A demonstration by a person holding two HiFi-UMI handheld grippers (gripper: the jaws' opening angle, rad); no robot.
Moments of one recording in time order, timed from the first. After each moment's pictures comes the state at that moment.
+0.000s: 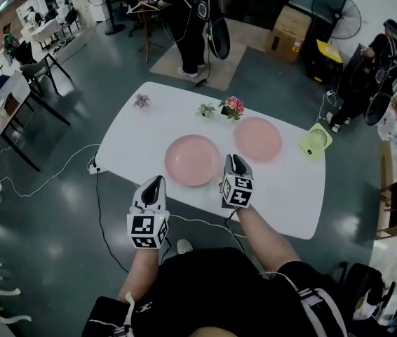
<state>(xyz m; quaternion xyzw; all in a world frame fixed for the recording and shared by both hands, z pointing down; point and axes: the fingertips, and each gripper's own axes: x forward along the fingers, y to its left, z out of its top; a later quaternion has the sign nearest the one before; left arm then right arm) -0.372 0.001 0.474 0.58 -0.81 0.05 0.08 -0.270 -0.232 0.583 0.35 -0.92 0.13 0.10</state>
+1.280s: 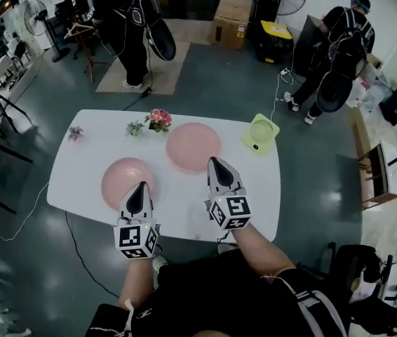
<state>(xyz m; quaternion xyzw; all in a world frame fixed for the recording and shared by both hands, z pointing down) -0.224 -0.229 0.476 0.63 -0.77 0.02 0.07 -0.084 -0.373 0.477 0.33 -0.94 0.08 -0.04</state>
